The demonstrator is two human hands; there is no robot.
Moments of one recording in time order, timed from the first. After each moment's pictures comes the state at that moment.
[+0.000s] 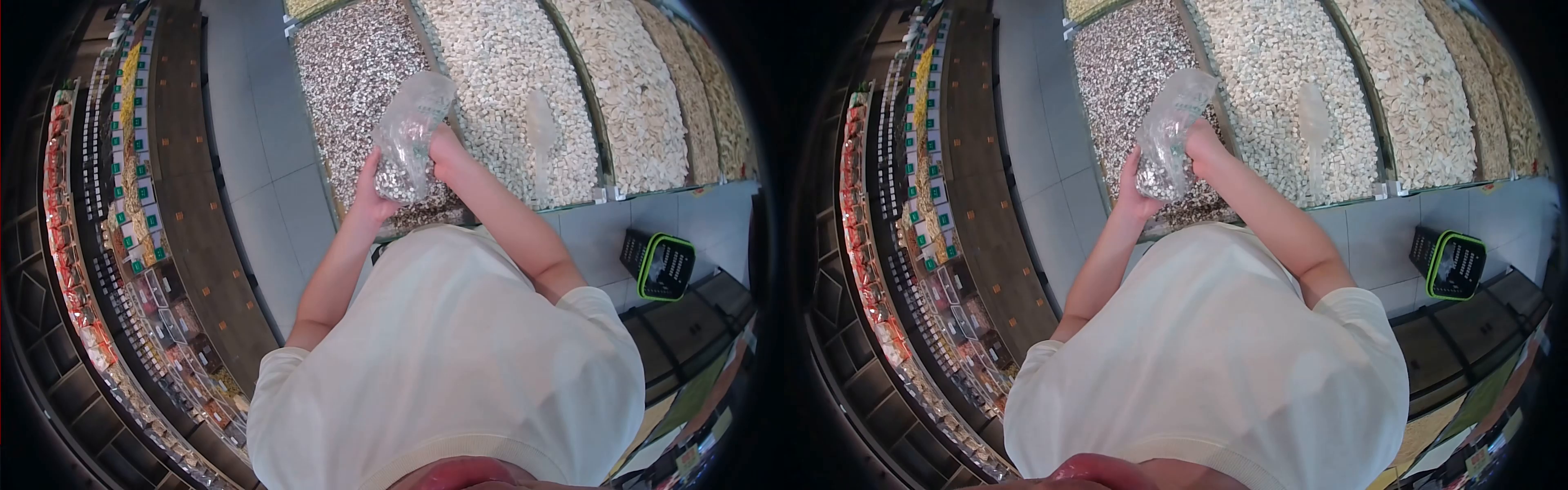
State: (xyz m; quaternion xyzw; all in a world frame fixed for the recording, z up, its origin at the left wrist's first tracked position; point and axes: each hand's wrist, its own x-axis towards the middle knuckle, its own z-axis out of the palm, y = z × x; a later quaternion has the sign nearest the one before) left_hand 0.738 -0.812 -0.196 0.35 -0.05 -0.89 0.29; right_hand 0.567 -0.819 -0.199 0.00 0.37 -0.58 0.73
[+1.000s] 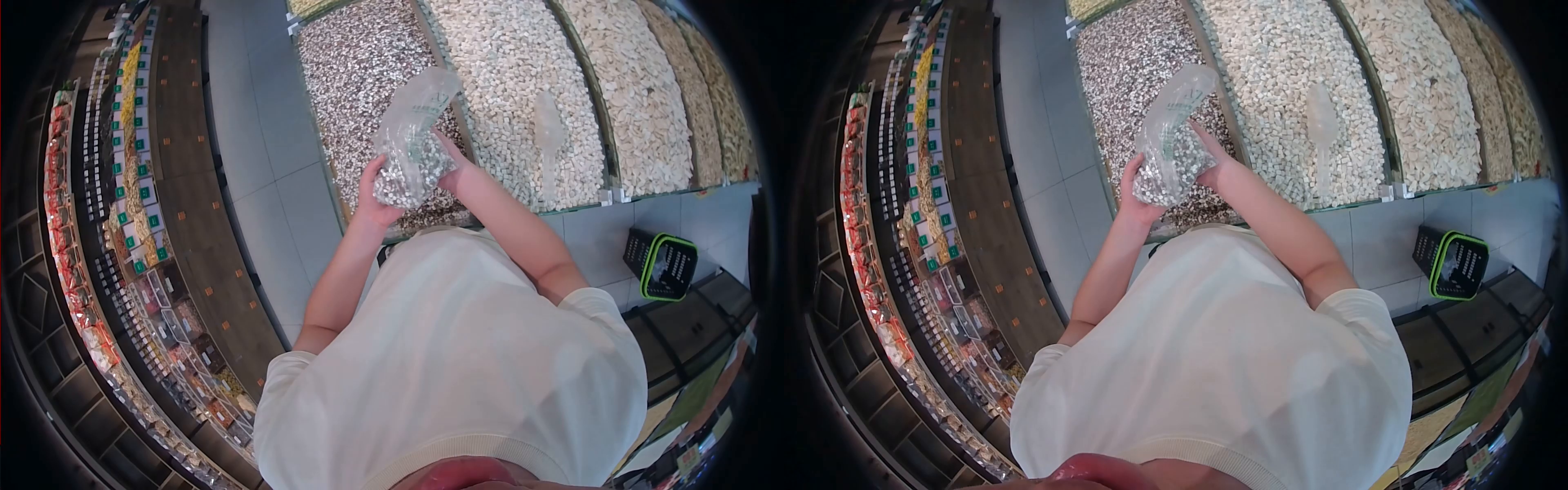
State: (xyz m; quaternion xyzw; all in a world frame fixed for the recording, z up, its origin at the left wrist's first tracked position) left_hand 0.759 -0.817 -0.211 0.33 0.00 -0.89 0.31; right_hand 0.578 -0.816 -0.236 0.12 0.20 -0.54 0.81
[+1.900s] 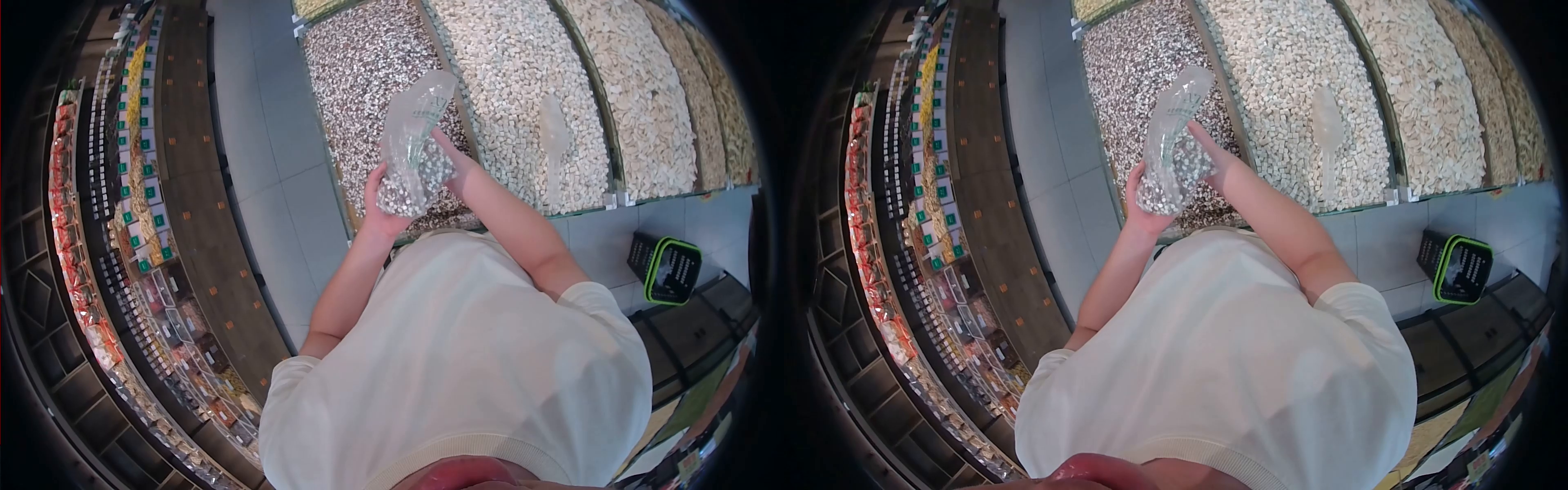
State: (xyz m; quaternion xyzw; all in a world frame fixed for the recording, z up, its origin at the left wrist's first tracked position) left_hand 0.756 -0.804 -0.195 0.30 0.06 -0.89 0.34; right_hand 0.582 -0.832 -0.266 0.02 0.16 -0.51 0.85
